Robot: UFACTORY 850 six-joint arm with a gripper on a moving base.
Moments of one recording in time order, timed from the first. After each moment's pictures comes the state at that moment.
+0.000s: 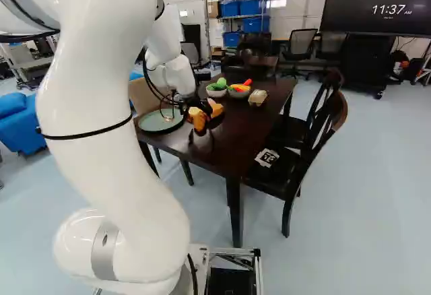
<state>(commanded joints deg) 2.1 -15.0 -55.6 0.0 -12.1 0.0</state>
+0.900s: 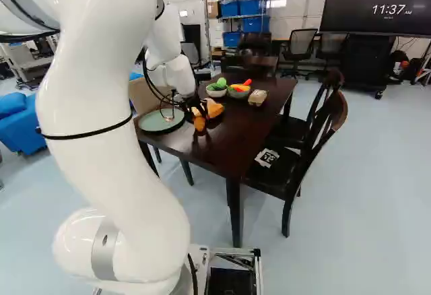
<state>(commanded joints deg) 2.1 -15.0 -55.6 0.0 -12.1 0.0</state>
